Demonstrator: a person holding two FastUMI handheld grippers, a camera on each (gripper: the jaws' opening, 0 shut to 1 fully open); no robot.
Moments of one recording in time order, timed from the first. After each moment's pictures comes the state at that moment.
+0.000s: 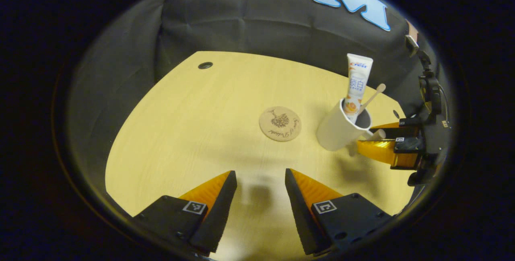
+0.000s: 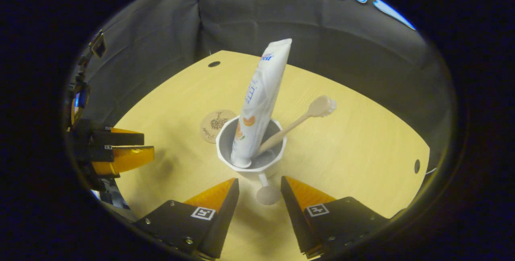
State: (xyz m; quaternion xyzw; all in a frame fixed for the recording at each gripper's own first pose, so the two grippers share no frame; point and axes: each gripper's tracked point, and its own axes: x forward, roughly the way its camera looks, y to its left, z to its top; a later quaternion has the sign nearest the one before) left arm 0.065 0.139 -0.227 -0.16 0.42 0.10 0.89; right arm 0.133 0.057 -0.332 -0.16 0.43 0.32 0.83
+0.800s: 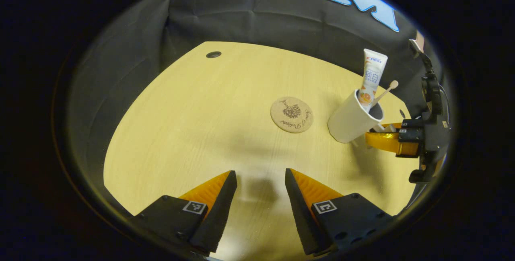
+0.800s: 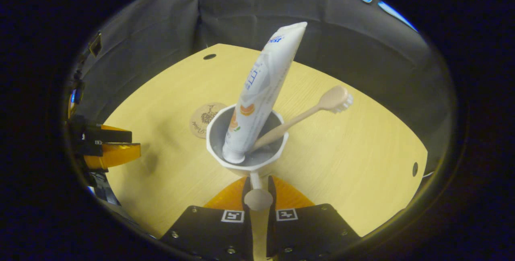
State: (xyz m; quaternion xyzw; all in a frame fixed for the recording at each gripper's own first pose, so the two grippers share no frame) left arm 0.048 0.143 -0.246 -0.17 0.44 0.11 0.88; right arm 0.140 0.052 -0.345 -0.19 0.43 0.31 0.83
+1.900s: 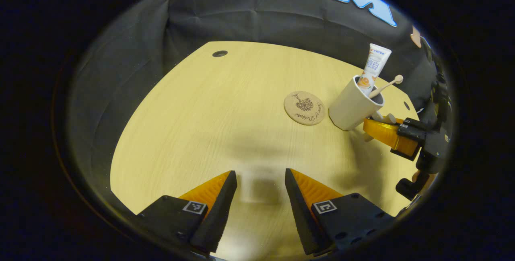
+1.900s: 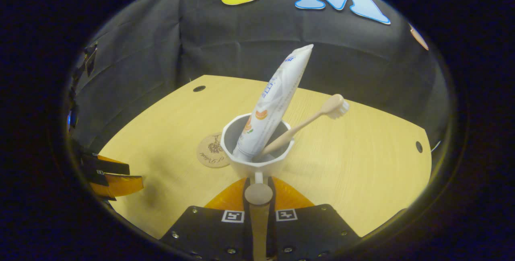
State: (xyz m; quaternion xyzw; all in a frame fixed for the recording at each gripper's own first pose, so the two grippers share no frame) left arm 0.039 0.143 -0.261 -0.15 0.44 0.12 0.88; right arm 0.131 0.099 -0.341 -0.10 0.32 0.24 0.91
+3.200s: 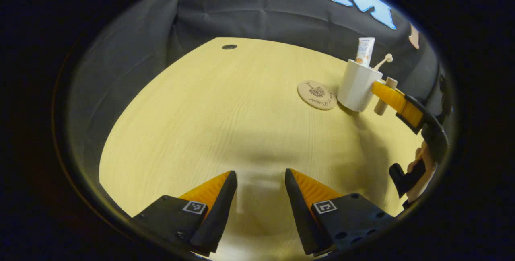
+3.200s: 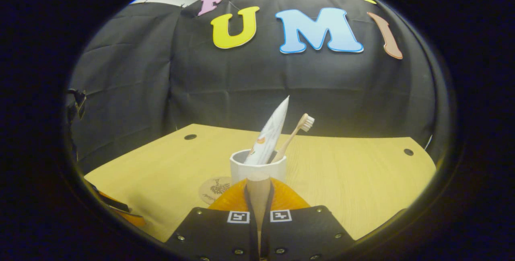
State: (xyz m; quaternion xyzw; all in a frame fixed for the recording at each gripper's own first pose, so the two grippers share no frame) left arm 0.031 0.136 -0.264 -0.16 0.42 0.12 0.89; right arm 0.148 0.130 -0.302 -0.04 0.12 0.18 0.98
